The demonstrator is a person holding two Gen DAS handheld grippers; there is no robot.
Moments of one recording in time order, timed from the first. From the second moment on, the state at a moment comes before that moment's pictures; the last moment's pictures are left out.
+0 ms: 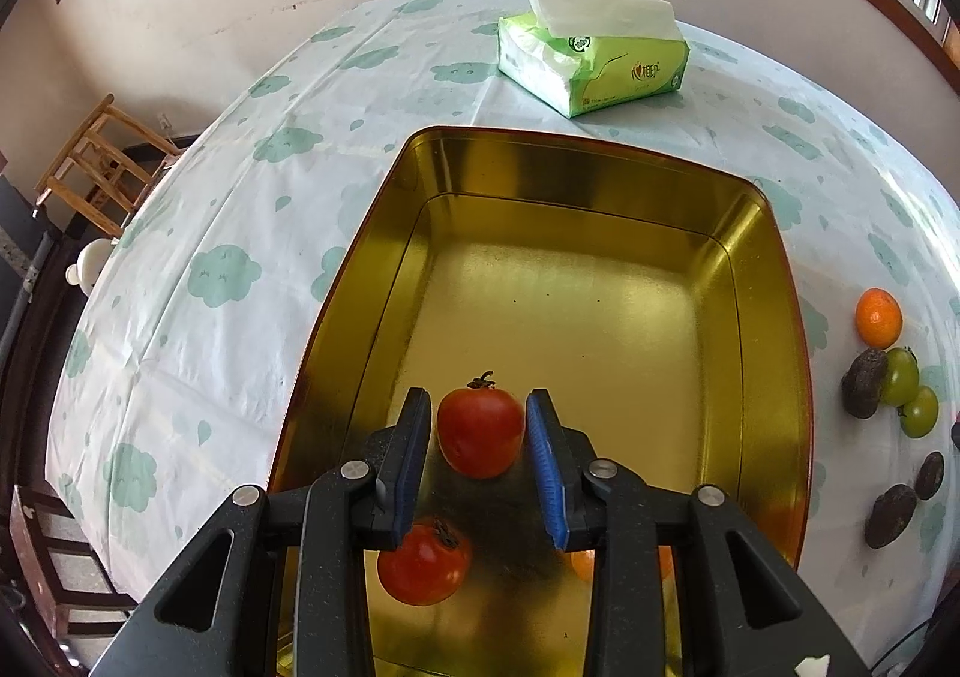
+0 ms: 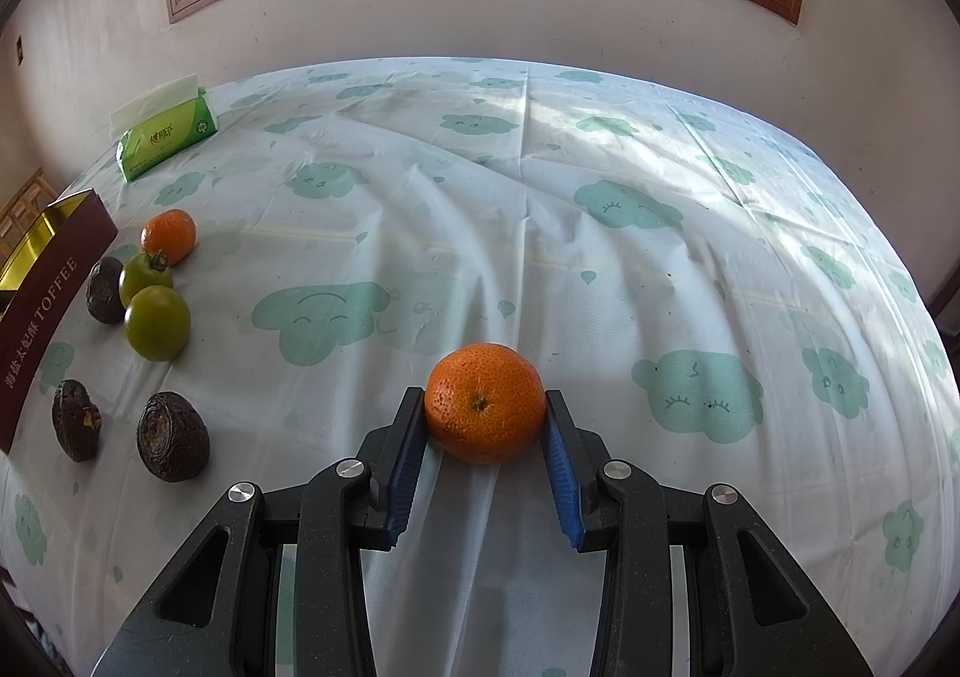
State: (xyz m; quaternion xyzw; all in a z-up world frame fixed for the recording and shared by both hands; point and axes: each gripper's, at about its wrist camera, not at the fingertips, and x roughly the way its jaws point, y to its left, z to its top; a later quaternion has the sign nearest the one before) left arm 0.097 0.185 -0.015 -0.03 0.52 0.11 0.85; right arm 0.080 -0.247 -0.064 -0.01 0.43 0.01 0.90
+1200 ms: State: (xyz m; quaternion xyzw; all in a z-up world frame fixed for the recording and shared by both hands) left arm 0.017 0.165 0.019 -0.04 0.45 0.10 0.88; right arm 0.081 -0.247 -0.064 -0.01 0.43 0.01 0.90
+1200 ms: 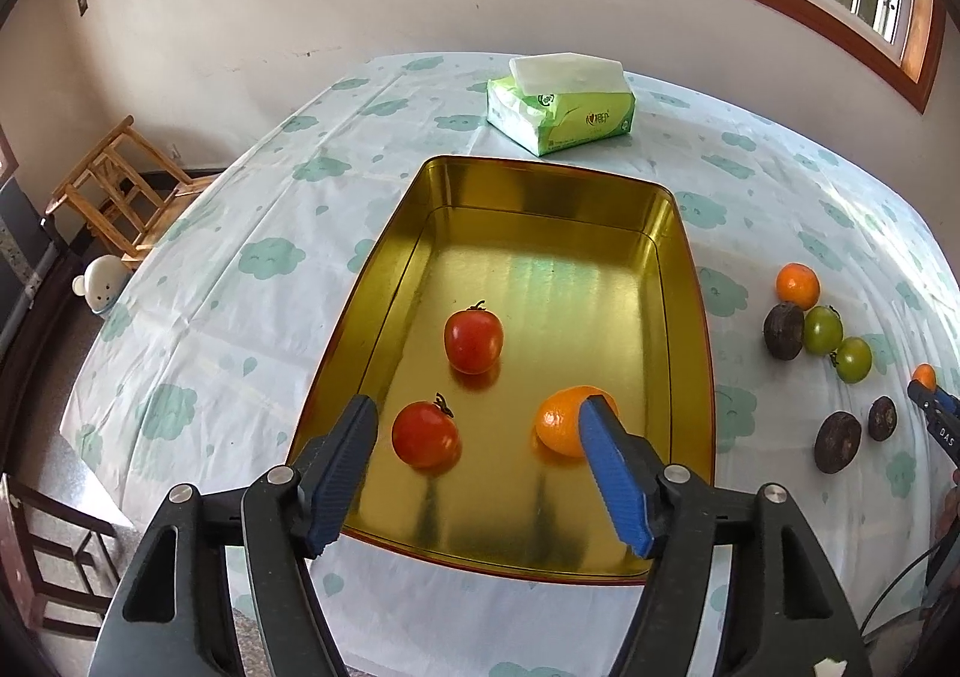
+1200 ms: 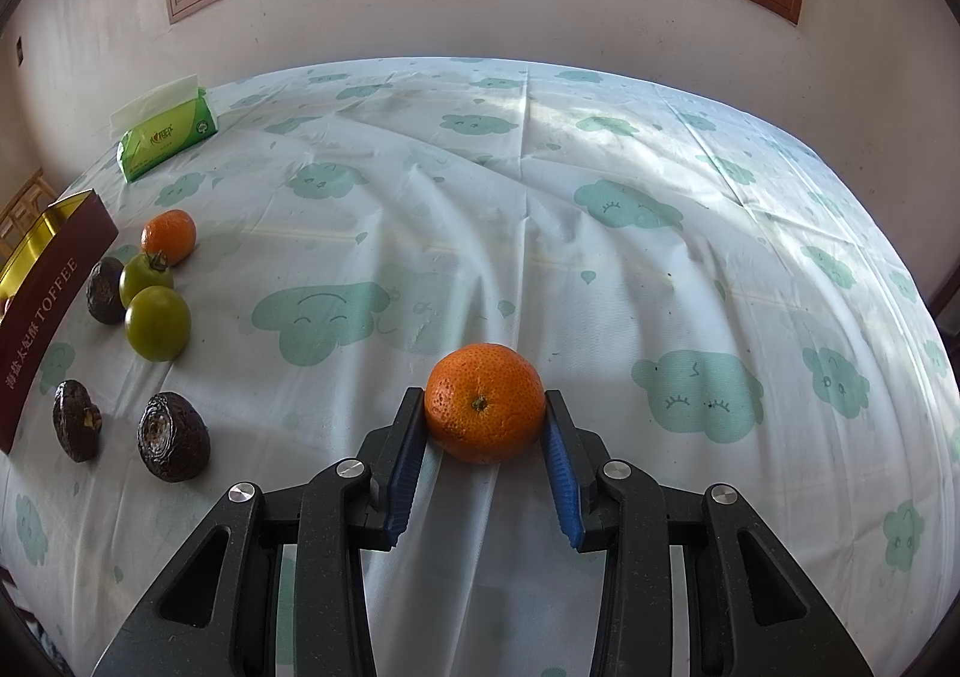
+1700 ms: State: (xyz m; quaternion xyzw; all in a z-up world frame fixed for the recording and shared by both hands) left arm 0.008 0.166 0.016 -0.05 0.45 0.11 0.89; right arm 0.083 -0.246 -0.063 -0.02 0.44 0.00 0.90
